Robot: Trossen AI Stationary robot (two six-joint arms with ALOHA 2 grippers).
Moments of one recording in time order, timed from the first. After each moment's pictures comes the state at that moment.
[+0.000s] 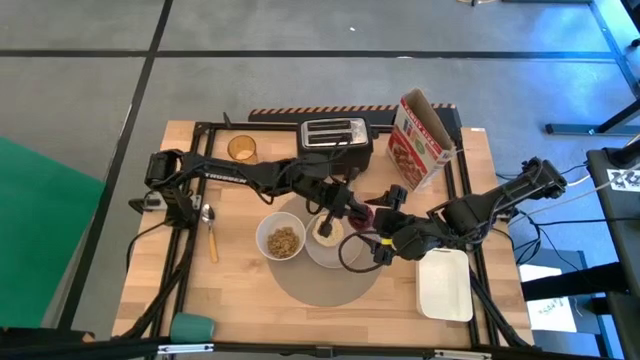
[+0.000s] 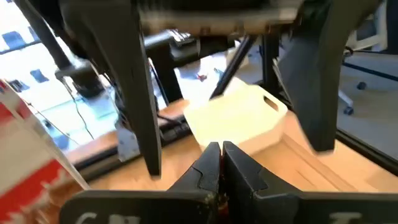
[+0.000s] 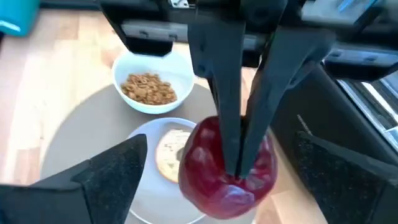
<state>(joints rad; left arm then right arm) 0.04 1.79 1.40 0.12 0.36 0.33 0.47 1.39 1.36 -0.77 0.64 0.35</state>
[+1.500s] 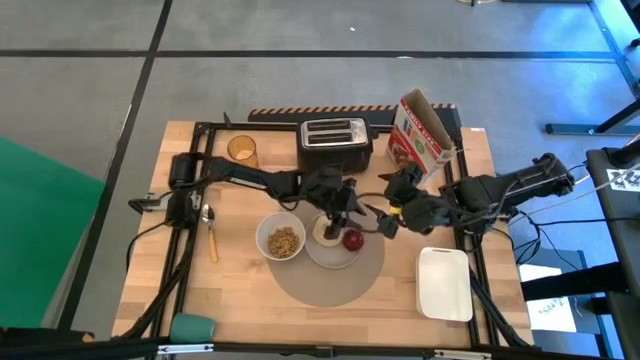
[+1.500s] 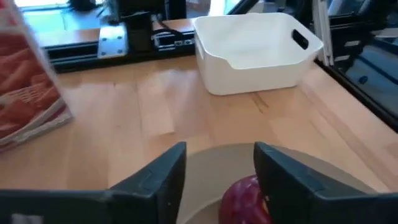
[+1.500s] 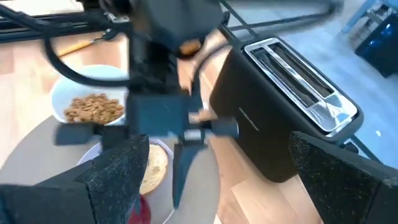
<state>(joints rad) 0.08 1.95 1.32 0.16 0.32 0.14 0.35 1.29 1.36 -0.86 0.70 0.43</state>
